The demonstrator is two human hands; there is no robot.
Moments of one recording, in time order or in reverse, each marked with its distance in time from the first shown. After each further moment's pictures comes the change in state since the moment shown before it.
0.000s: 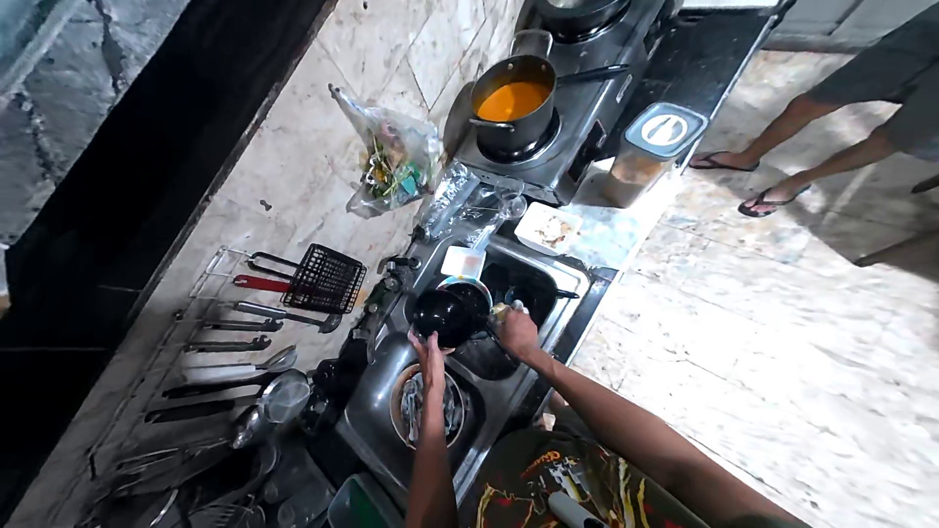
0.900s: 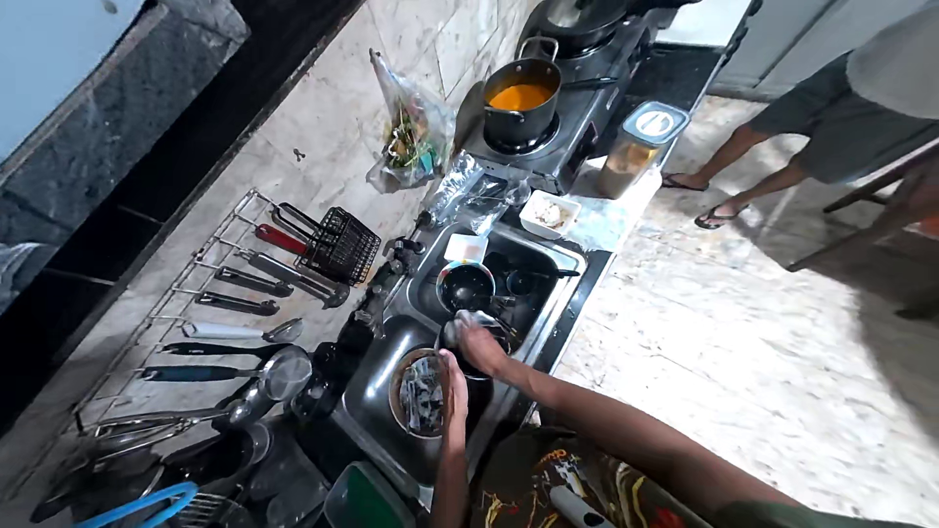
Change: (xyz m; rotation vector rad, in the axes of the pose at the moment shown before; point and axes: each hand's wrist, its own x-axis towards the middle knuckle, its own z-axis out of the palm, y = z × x) left_hand -0.104 -0.019 -0.070 0.229 -0.144 0.033; right_hand -0.108 -0.066 0.079 -0.057 -0.069 -0.593
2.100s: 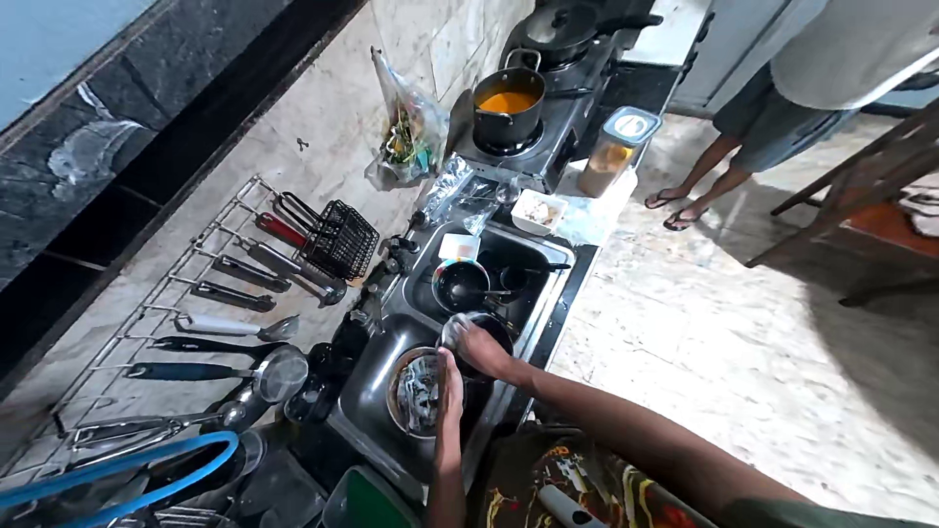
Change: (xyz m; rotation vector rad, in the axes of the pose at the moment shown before) left_hand -0.002 -0.009 -0.027 -0.063 -0.139 -0.009; right_hand -0.014 -0.013 0.015 -0.041 0.055 -0.071
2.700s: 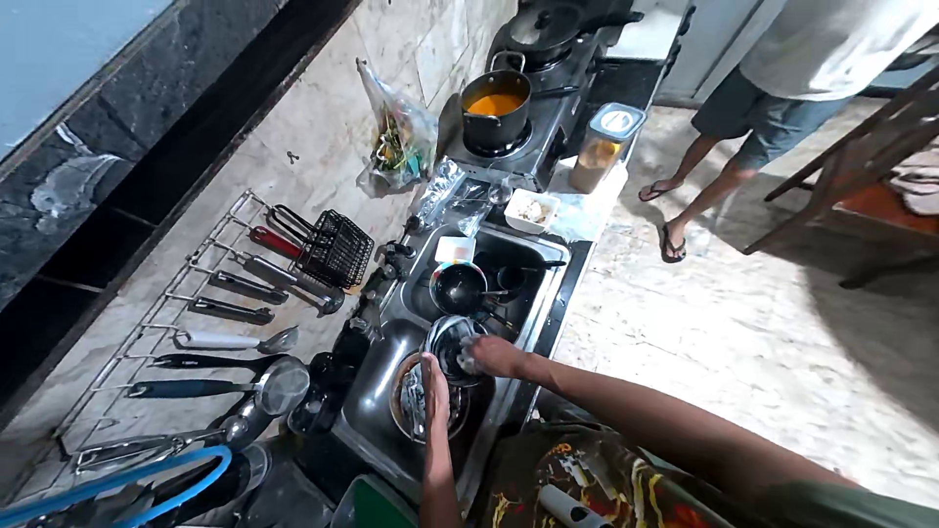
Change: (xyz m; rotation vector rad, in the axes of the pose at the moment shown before) left_hand 0.009 0.003 -0.024 0.073 0.076 0.013; right_hand -0.019 0.020 -0.022 -0.160 -0.313 -0.109
